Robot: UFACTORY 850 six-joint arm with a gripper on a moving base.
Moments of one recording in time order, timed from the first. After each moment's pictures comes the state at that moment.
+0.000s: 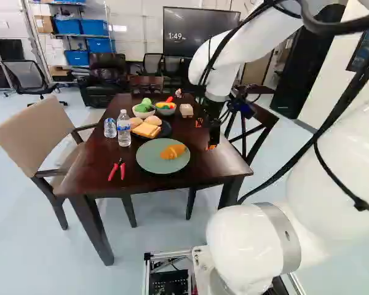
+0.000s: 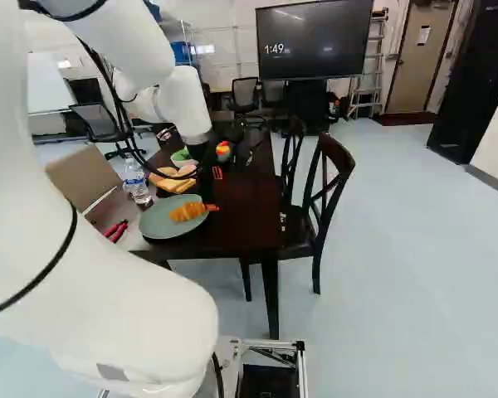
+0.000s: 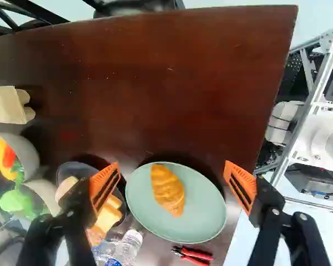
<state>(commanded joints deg) 0.6 11.1 -41.5 0.0 -37.9 85.5</state>
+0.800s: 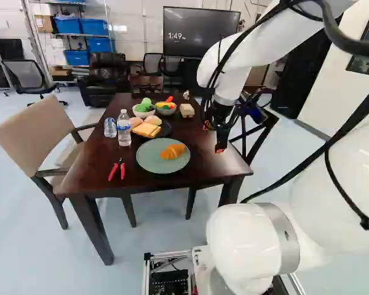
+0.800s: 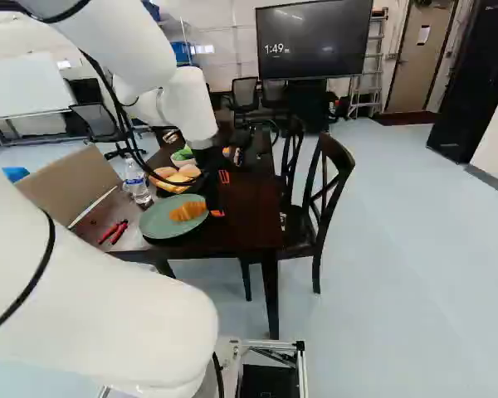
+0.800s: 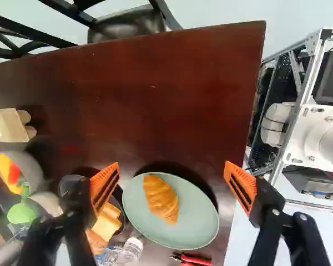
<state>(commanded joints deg) -2.1 14.2 -38.8 0.0 -37.9 85.5</state>
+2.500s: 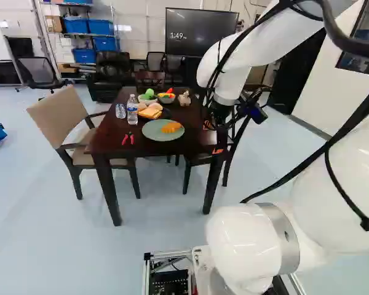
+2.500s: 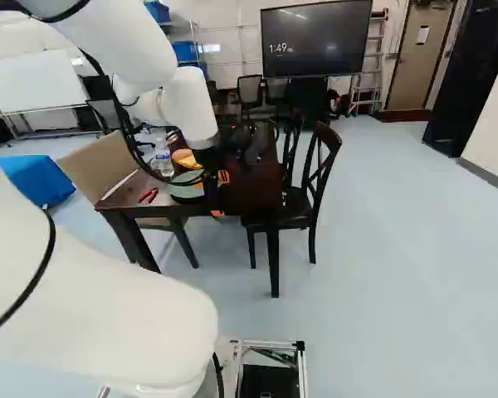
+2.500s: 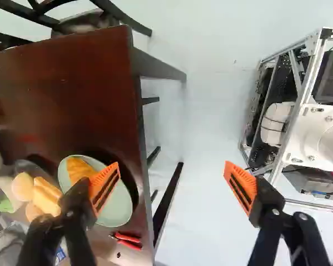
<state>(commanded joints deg) -2.1 14.2 -38.8 0.0 -37.9 85.5</state>
